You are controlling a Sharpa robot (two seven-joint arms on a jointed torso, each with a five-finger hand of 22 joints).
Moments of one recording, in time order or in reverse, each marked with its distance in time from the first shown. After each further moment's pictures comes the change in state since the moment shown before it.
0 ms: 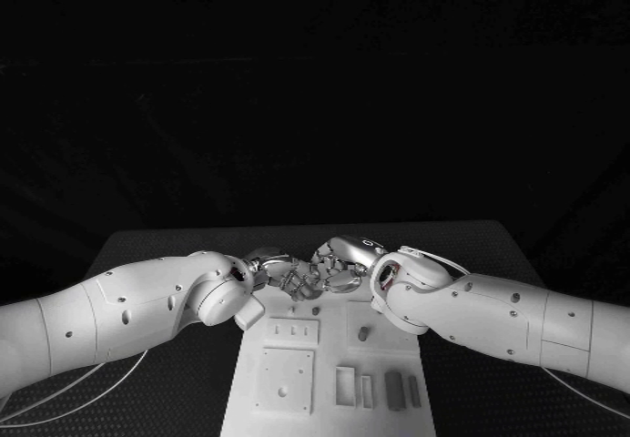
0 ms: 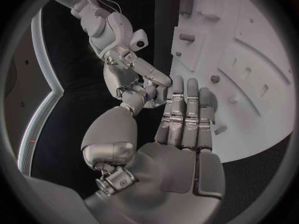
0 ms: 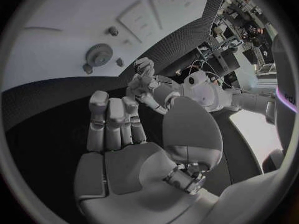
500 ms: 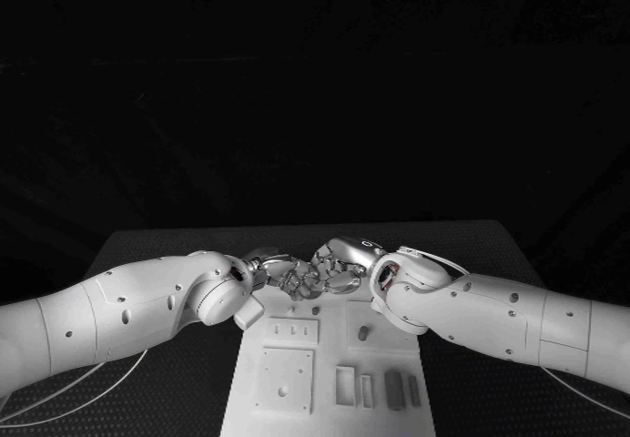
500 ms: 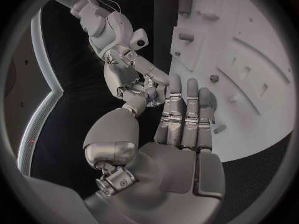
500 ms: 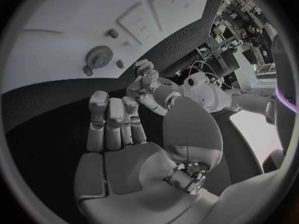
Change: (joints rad) left arm 0.000 0.001 0.000 -0.004 0.000 0.001 -0.001; left_hand 0.009 0.057 0.001 -0.018 -0.010 0.042 -0.006 0.028 0.024 0.056 -0.023 0.035 0.035 0.004 -0.004 0.012 0.002 -0.002 -0.011 -0.004 0.012 -0.015; right arm -0.001 0.002 -0.003 -0.006 0.001 0.011 0.003; right_hand 0.000 0.000 0.000 0.000 0.004 0.001 -0.001 0.000 0.000 -0.001 -0.003 0.000 0.001 0.000 0.000 0.000 -0.005 0.000 0.002 0.002 0.000 0.000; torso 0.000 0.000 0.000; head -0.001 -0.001
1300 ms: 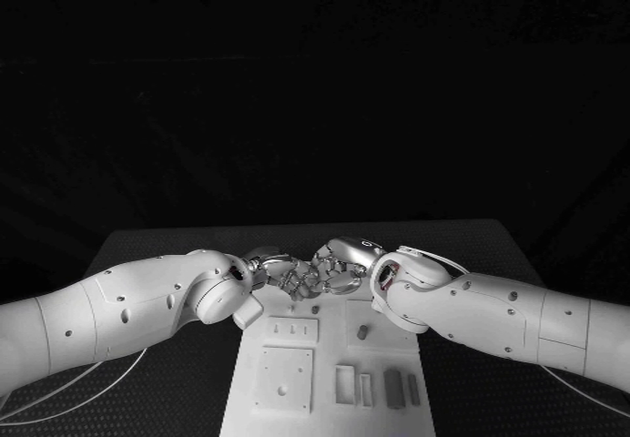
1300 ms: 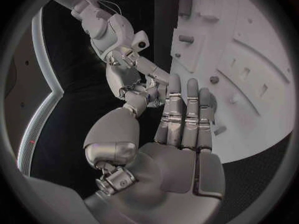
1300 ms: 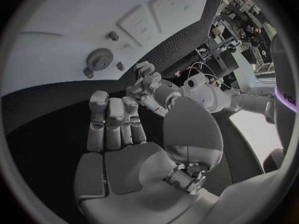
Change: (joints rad) left arm 0.001 0.000 0.001 -0.003 -0.009 0.022 0.000; left_hand 0.019 0.000 0.007 -0.007 0.006 0.003 0.003 0.002 0.015 0.009 -0.009 0.011 0.028 -0.004 -0.004 0.004 0.001 -0.006 -0.007 0.000 0.008 -0.005; right arm -0.001 0.001 -0.001 -0.011 0.007 0.012 0.016; right_hand 0.000 0.000 -0.003 -0.003 0.000 0.000 0.000 0.000 -0.001 -0.007 0.007 -0.004 0.000 -0.022 0.000 -0.026 -0.021 -0.001 -0.007 0.000 -0.001 0.000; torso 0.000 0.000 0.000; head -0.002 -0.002
